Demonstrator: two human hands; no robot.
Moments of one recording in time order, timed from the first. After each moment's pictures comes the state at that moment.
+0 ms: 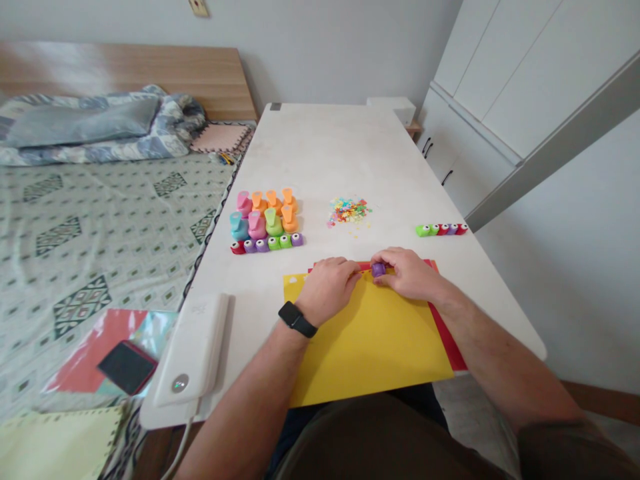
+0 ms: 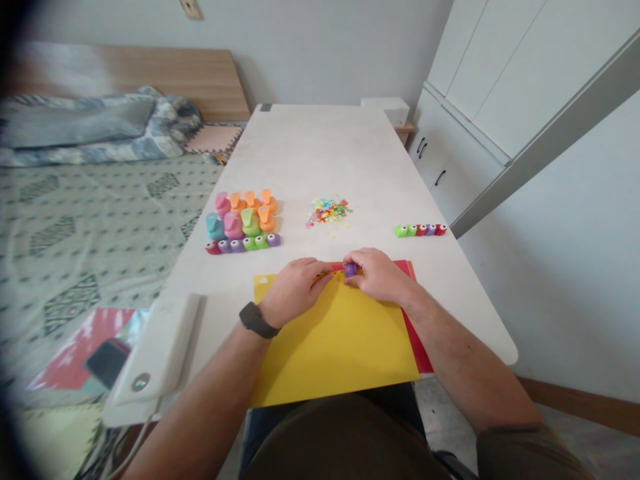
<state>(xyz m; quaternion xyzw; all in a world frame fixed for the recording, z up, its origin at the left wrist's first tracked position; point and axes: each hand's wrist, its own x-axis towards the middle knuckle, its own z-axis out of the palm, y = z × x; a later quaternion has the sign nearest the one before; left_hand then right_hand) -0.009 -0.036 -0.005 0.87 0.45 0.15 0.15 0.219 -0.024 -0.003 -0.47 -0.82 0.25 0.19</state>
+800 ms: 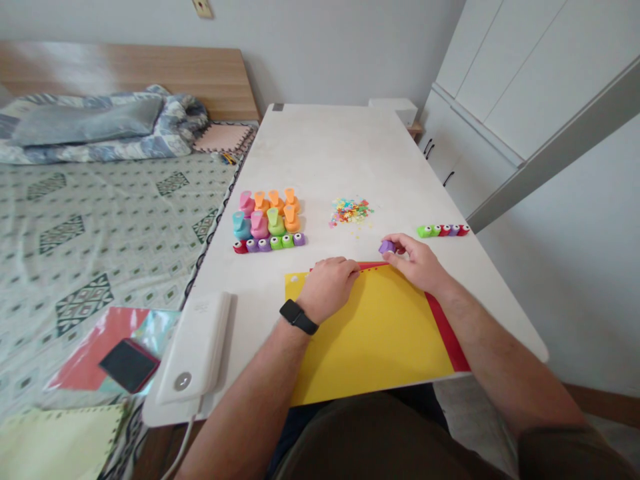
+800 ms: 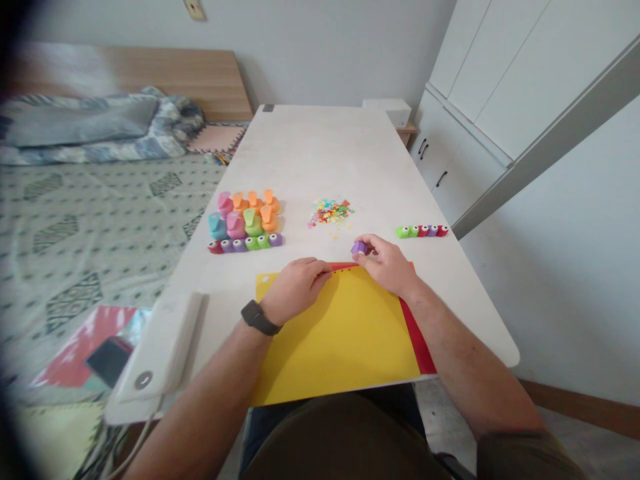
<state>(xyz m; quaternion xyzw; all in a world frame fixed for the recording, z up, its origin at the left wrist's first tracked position) -0.012 -0.033 -0.004 0.86 0.47 0.14 0.17 0.230 -0.018 -0.007 -0.53 -0.70 0.33 0.34</state>
